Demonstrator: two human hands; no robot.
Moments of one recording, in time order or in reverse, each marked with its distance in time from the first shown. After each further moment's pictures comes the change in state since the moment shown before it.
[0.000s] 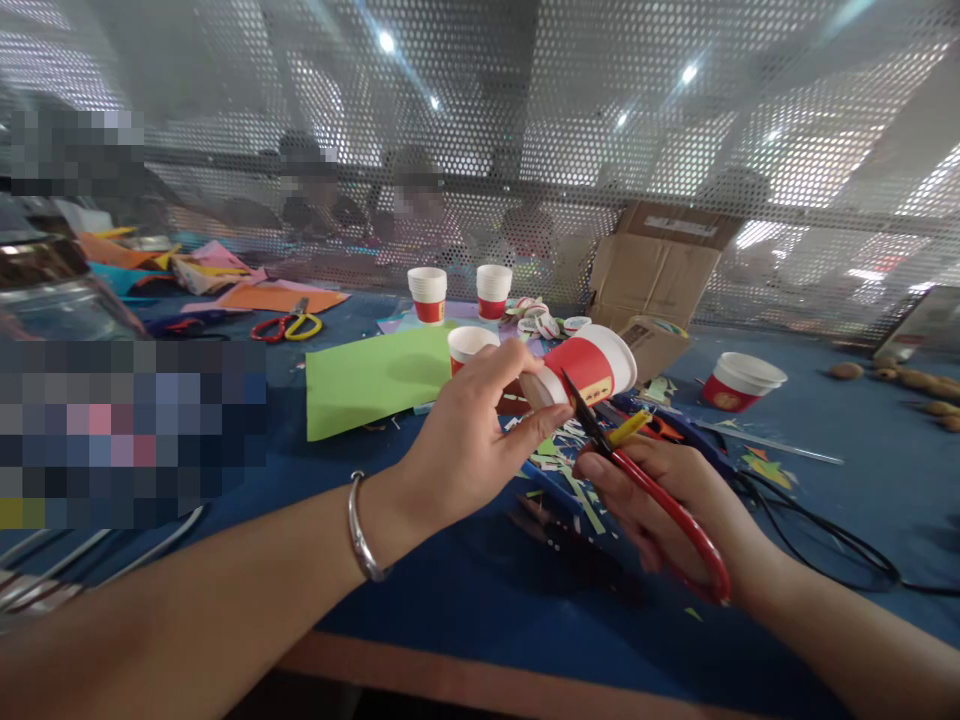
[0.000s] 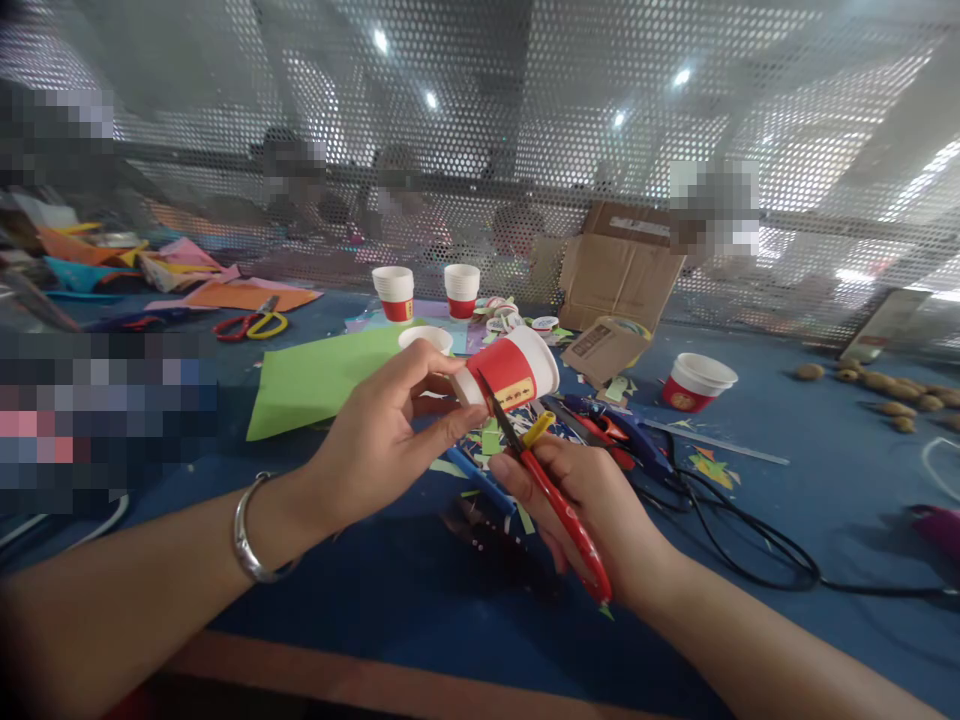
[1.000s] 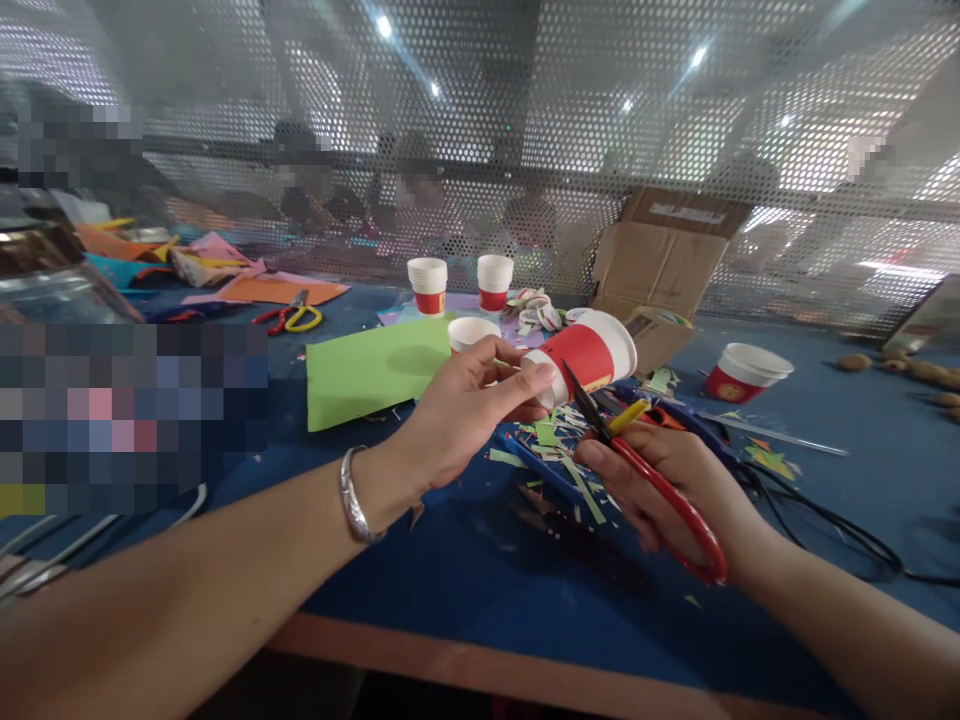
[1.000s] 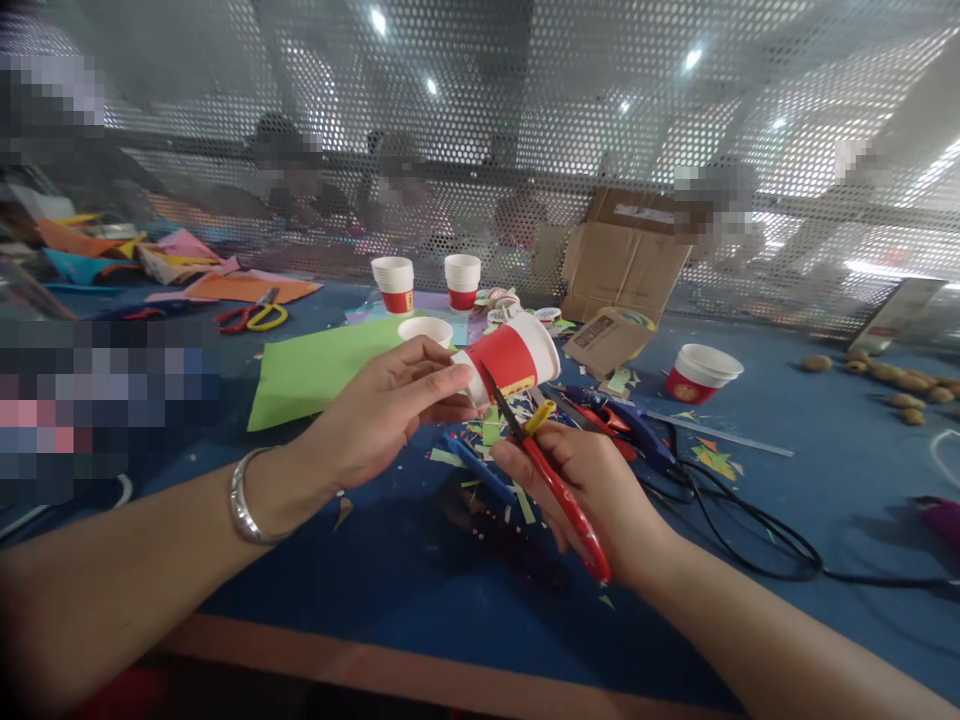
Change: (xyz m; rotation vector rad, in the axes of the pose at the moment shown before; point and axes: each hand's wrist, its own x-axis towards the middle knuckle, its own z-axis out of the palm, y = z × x) left_hand 0.012 0.005 0.000 -0.679 0.019 -0.545; right_hand 0.003 -0.001 -0.004 -0.090 0.032 0.007
